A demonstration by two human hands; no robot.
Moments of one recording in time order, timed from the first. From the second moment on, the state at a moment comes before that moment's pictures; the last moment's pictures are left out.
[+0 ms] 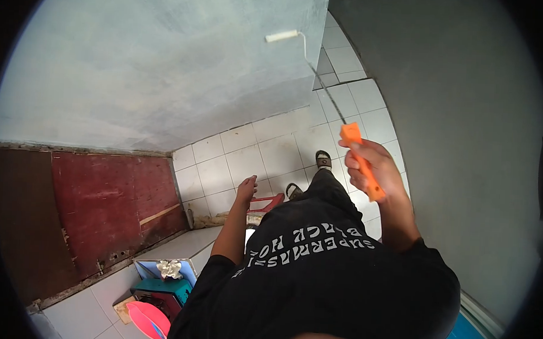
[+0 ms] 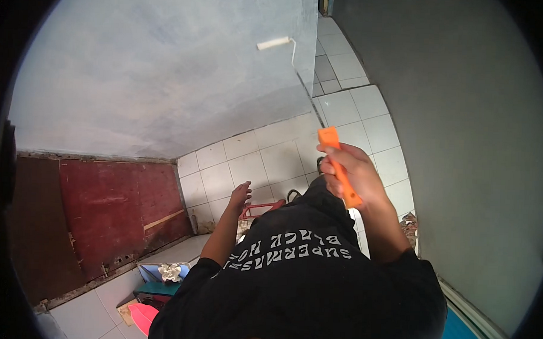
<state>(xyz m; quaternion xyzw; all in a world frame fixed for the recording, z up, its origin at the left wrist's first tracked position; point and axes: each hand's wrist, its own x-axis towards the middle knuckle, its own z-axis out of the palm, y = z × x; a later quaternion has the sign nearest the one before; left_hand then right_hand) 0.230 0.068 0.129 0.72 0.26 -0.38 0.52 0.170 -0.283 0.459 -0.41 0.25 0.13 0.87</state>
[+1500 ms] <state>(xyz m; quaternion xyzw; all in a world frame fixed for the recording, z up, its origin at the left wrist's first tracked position) 0.265 0.046 0.113 0.73 0.24 -0.43 0.47 0.160 -0.342 0.464 -0.40 0.27 0.09 0.87</state>
